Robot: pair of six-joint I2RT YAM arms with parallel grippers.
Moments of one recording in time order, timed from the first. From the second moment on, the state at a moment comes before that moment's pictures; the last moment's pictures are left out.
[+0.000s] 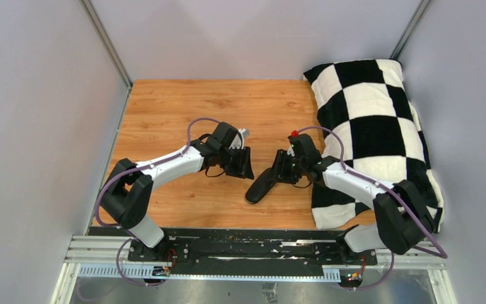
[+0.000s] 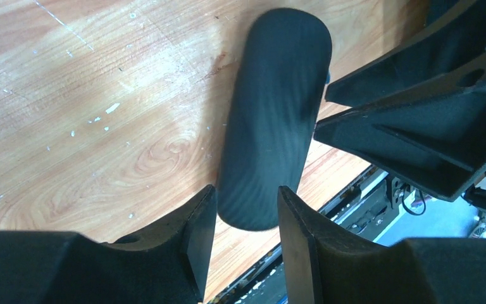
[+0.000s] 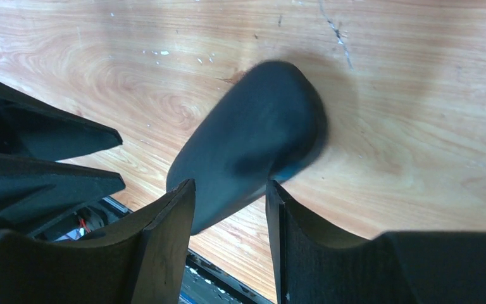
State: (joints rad) left arm -0.67 1.59 1.01 -0.33 0.37 -0.52; right arm 0.55 1.38 0.72 -0.18 -0.29 0.71
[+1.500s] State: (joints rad) left arm -0.94 1.96 1.50 -0.54 0.01 -0.29; right arm 0.21 0.91 0.77 -0.64 -0.05 0.67
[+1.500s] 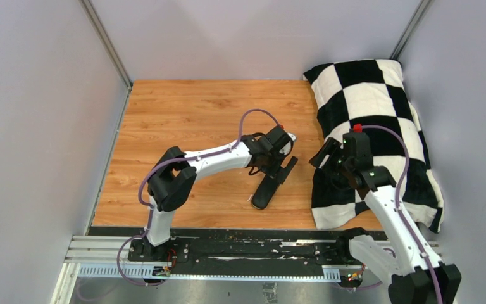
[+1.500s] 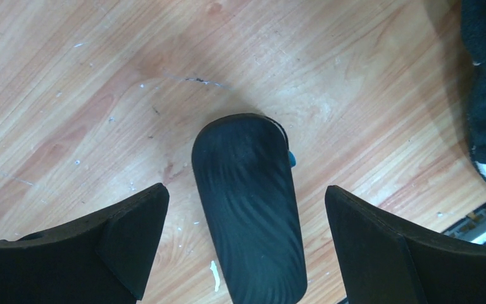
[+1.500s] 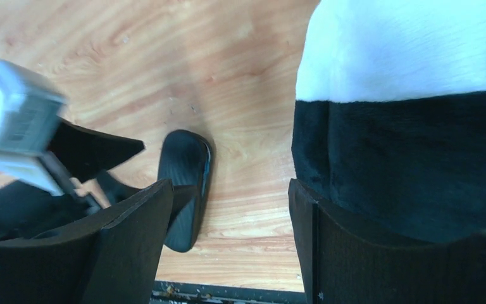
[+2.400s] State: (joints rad) left arm -1.00 2.14 1.63 -0.63 -0.12 -0.22; right arm 0.21 0.82 0.82 -0.74 0.04 0.66
